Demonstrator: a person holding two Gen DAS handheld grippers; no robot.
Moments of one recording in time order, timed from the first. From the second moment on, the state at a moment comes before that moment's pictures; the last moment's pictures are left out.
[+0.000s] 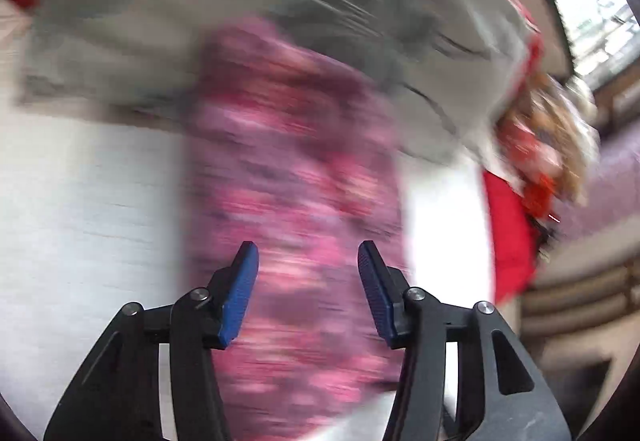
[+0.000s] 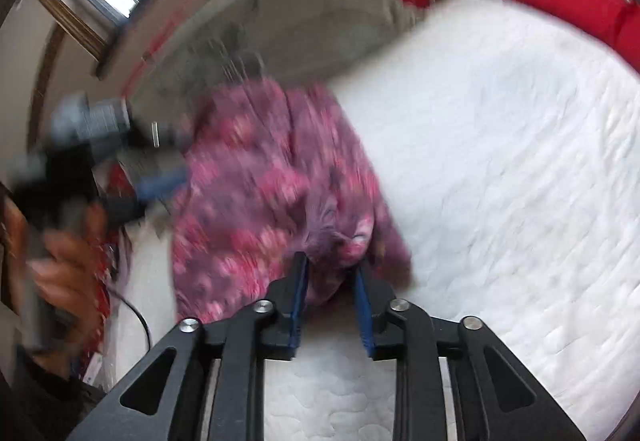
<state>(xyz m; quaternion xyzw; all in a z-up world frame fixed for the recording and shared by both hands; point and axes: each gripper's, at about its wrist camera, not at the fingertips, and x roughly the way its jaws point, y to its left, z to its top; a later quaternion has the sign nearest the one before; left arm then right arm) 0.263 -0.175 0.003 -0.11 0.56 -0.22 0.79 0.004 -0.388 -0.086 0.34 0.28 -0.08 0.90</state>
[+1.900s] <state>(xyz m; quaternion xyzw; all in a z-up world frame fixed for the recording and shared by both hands) 0.174 -0.147 -0.047 -0.06 0.58 -0.19 0.79 0.070 -0.421 -0.079 0.26 0.37 -0.01 0.89</state>
